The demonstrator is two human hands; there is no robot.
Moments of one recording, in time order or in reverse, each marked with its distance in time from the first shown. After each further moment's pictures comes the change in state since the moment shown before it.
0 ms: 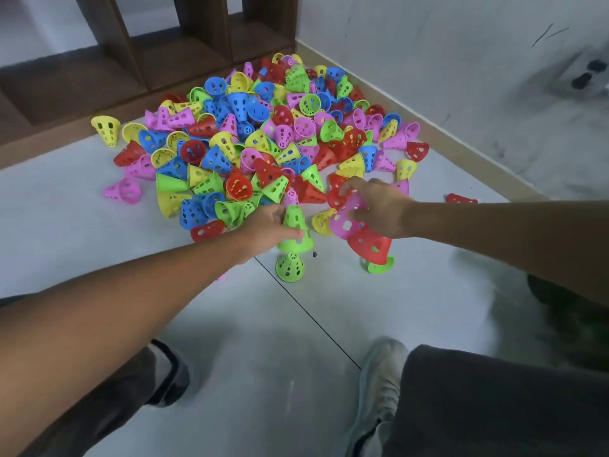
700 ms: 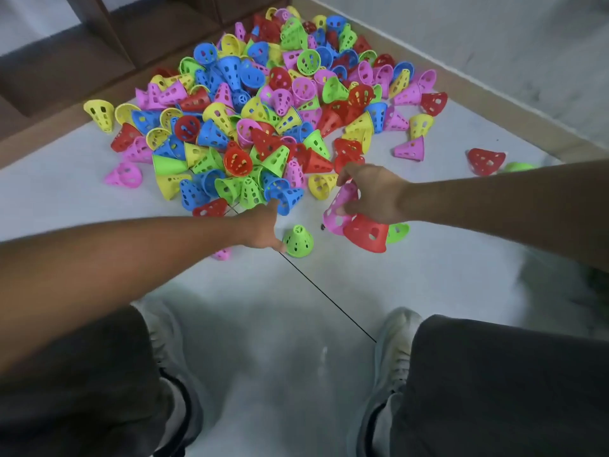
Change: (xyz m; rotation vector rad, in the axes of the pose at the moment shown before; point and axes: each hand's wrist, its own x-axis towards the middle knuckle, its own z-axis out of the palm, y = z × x) left_hand 0.033 -0.045 -0.001 0.958 -0.256 -0.061; right_hand 0.003 0.009 0.038 0.087 -0.077 -0.012
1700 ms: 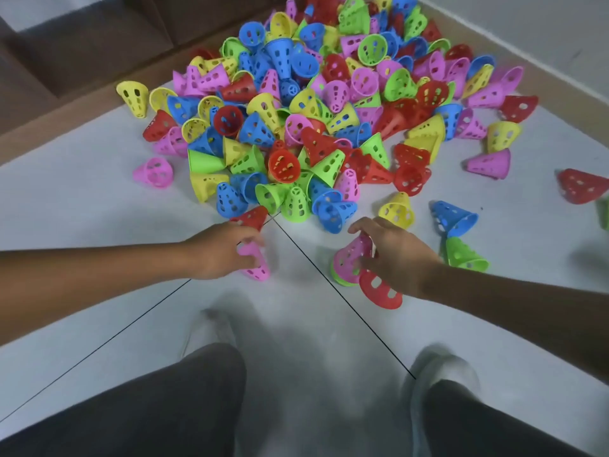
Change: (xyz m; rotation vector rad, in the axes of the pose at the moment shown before) left_hand -0.030 -0.141 -0.012 -0.213 0.110 -0.022; right_hand 0.072 -0.015 0.105 0.051 0.014 -0.101
